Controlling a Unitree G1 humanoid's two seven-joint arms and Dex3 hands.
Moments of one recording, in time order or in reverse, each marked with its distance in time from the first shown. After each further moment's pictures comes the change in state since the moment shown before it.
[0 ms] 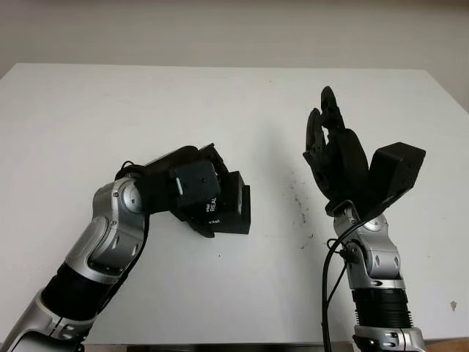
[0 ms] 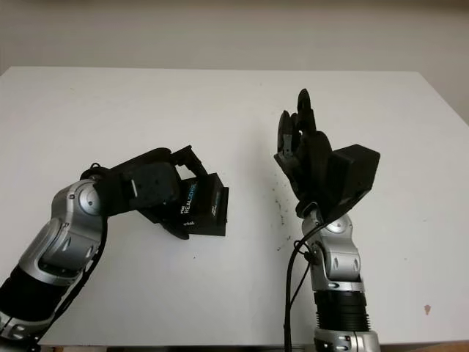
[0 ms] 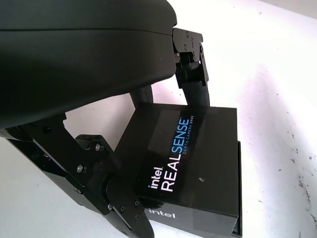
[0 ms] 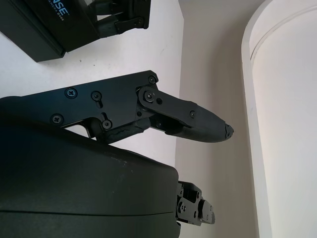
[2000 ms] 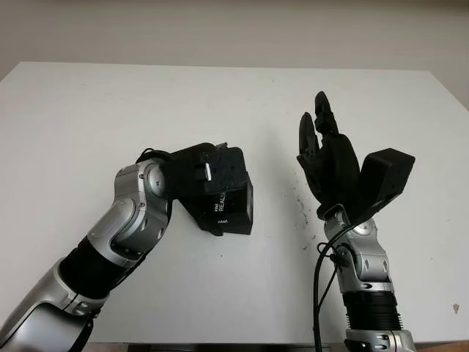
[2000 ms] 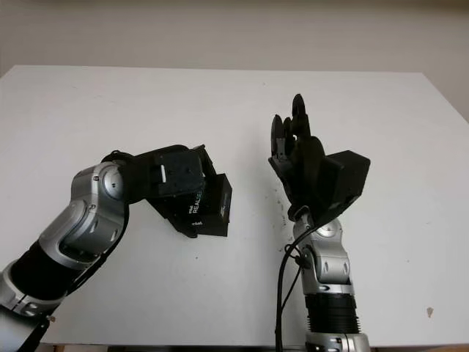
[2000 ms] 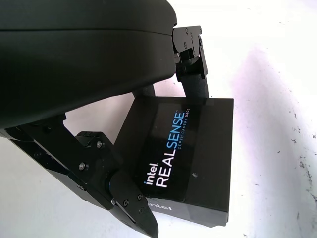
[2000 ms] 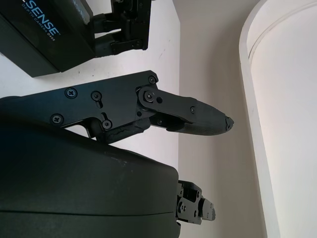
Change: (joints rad) left arm -0.156 -0.012 -0.157 0.021 0.029 0.155 -0.118; right arm 0.010 0.048 0.015 0.022 -0.003 -0.031 -0.032
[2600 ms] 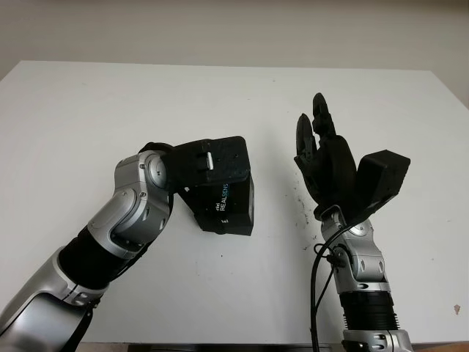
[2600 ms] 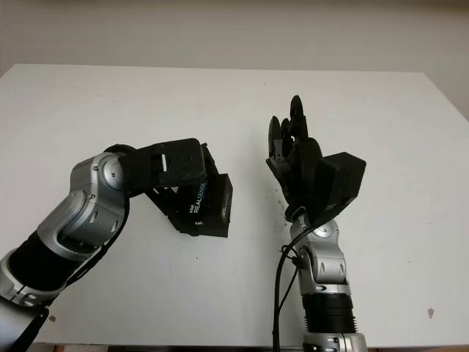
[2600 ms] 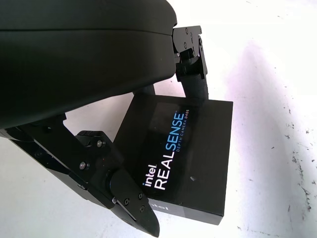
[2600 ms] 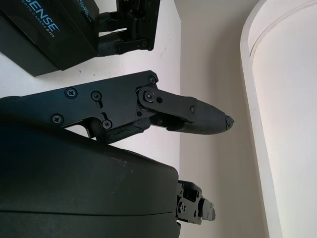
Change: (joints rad) left arm -0.059 0.023 -0.018 0.000 -0.036 0.028 -0.051; right arm 0.000 0.008 0.002 0.027 -0.007 -0.027 -0.007
